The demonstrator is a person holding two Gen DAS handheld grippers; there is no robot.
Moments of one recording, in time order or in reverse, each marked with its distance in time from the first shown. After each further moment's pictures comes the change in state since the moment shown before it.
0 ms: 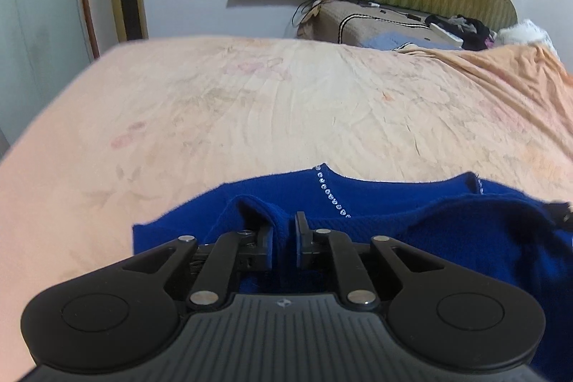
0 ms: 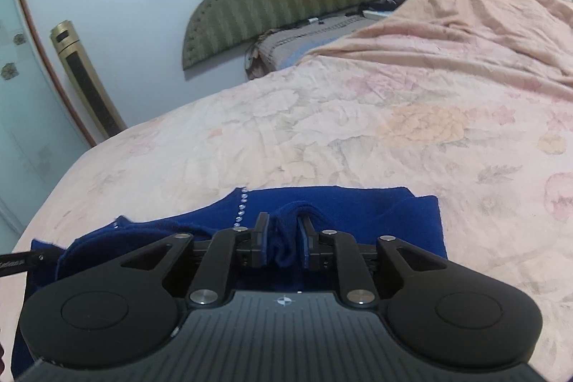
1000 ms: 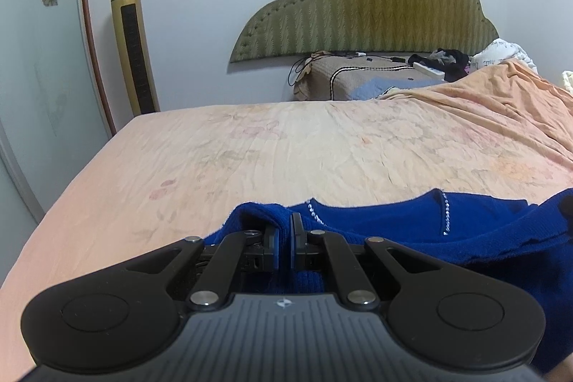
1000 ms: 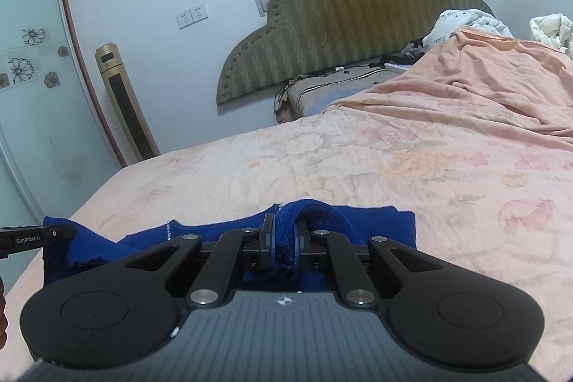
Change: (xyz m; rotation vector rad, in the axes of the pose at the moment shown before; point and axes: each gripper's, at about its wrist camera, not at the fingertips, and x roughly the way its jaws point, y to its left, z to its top) left arm -0.088 -0.026 -0.023 0.135 -0.222 0.061; right arm -0.110 0.018 -0.018 -0.093 -0.158 0.068
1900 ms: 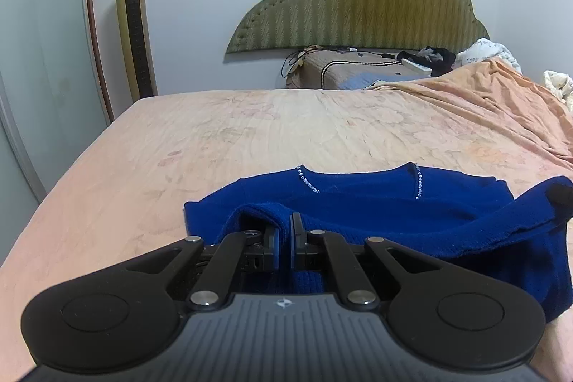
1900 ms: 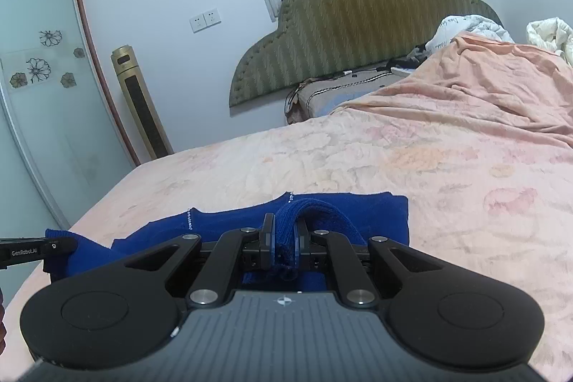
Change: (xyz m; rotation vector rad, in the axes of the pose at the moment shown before) left arm -0.060 0.004 -0.034 -0.030 0.022 -0.034; right arm -0.051 0.002 -0.015 -0.021 -0.012 0.032
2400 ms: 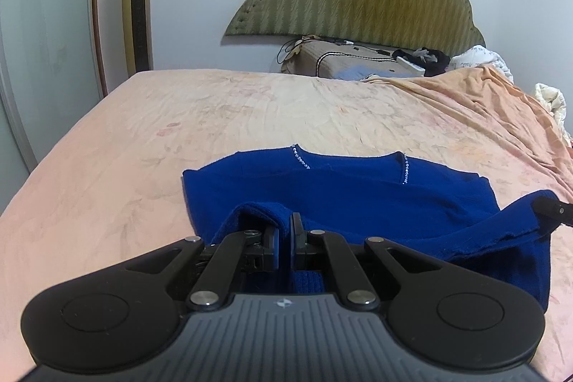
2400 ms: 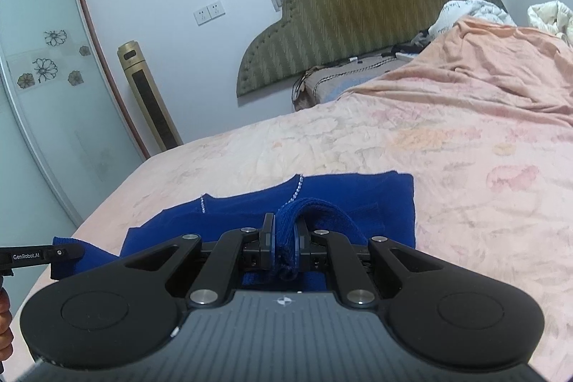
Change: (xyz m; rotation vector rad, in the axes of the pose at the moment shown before) left arm -0.020 0.017 -0.016 -0.076 0.042 -0.056; right arm -0.016 0.002 -0.008 0.038 0.038 0.031
